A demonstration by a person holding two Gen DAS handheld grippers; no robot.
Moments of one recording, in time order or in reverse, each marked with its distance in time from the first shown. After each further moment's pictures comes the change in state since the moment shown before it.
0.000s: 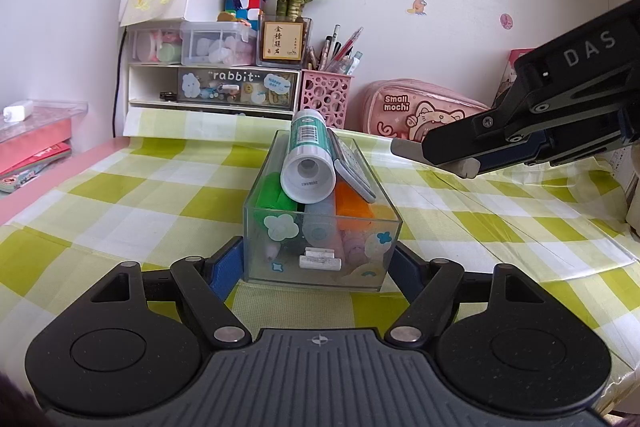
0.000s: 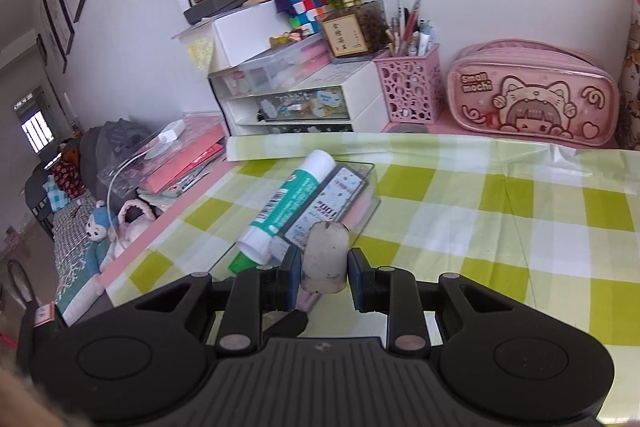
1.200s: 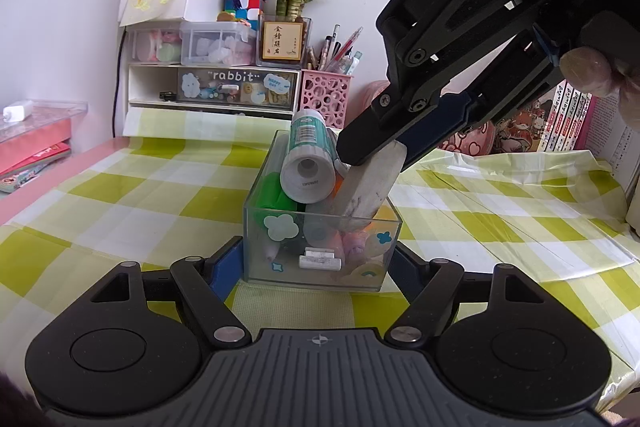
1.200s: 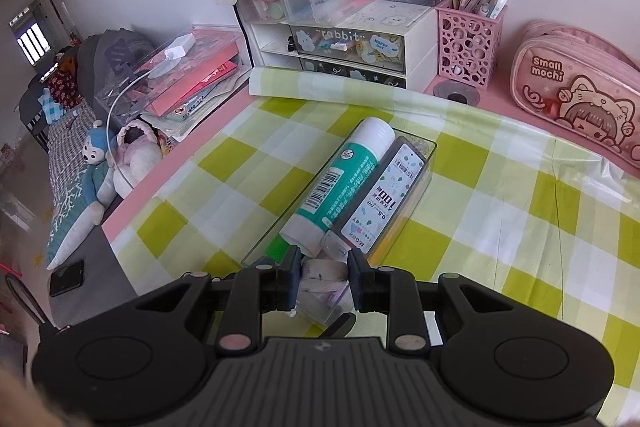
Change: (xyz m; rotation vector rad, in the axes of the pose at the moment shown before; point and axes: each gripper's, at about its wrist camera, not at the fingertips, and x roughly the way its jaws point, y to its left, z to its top) left arm 0.000 0.000 0.000 0.000 0.000 0.000; right arm 0.046 0.045 0.044 -0.104 0.292 -0.045
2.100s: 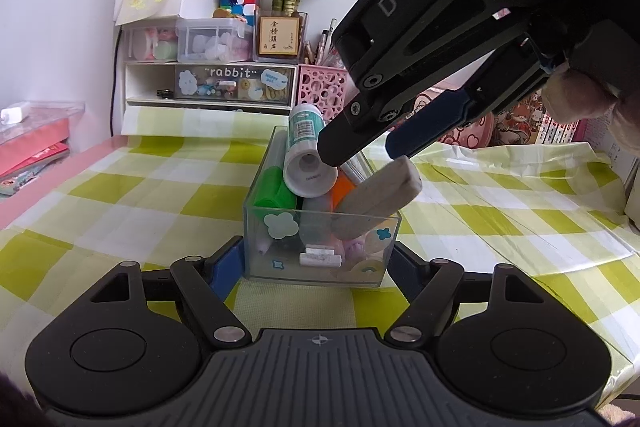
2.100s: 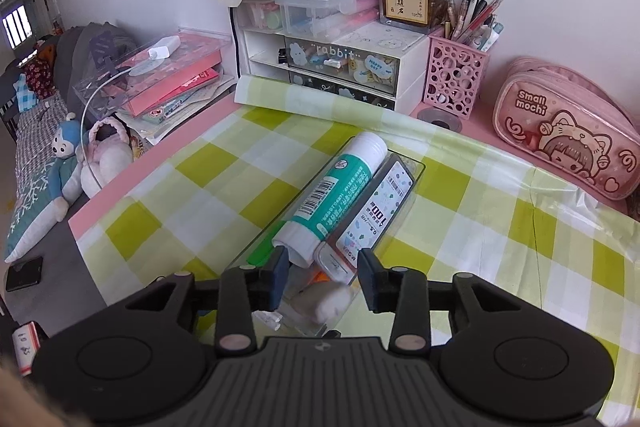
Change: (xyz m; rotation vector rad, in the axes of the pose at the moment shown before) left arm 0.000 0.000 0.003 0.013 0.028 -0.009; right arm 0.002 0.018 -0.011 -0.067 -0.081 -0.114
